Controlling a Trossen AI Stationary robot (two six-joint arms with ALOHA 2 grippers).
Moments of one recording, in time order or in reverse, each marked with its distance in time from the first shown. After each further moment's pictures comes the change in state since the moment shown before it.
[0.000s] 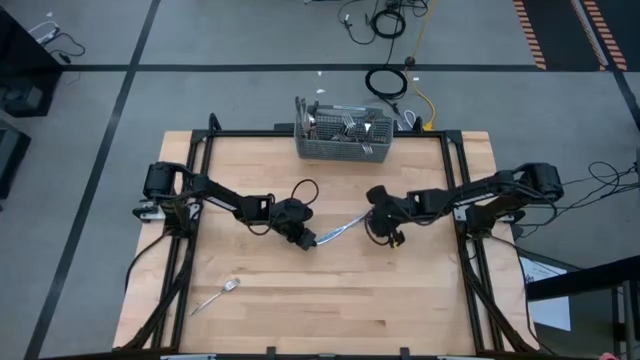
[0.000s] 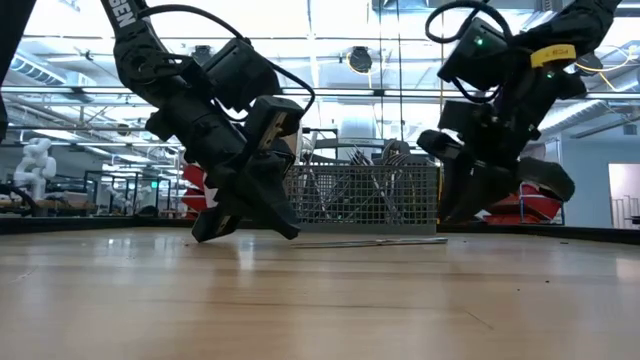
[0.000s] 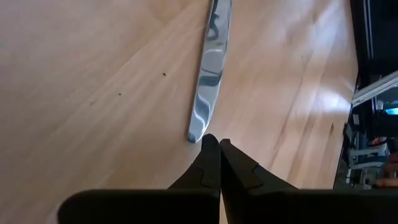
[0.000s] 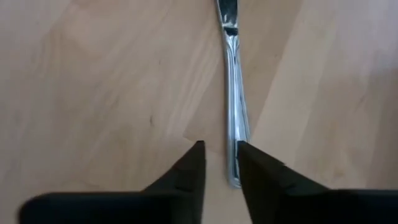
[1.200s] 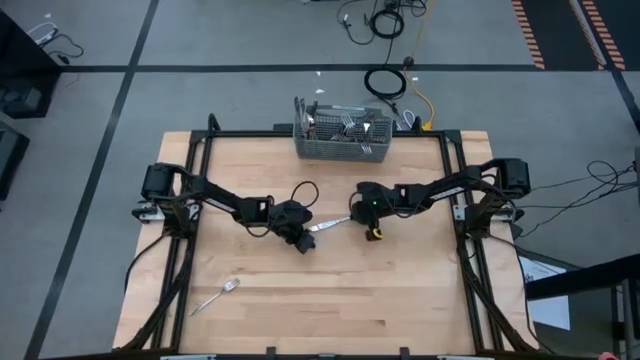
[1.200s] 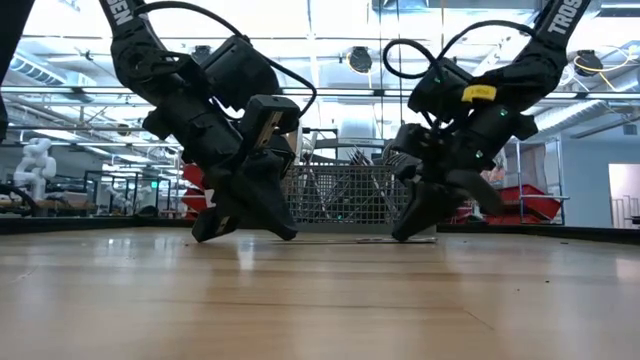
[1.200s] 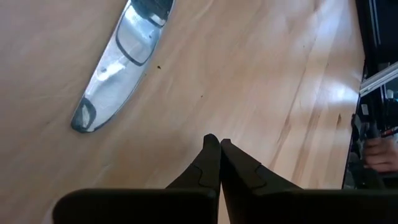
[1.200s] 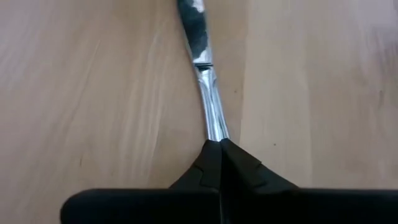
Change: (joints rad) left arm -0.020 -0.022 -0.001 -0.014 -0.009 0.040; right arm -0.140 0.309 0.013 0.291 -0.153 0.243
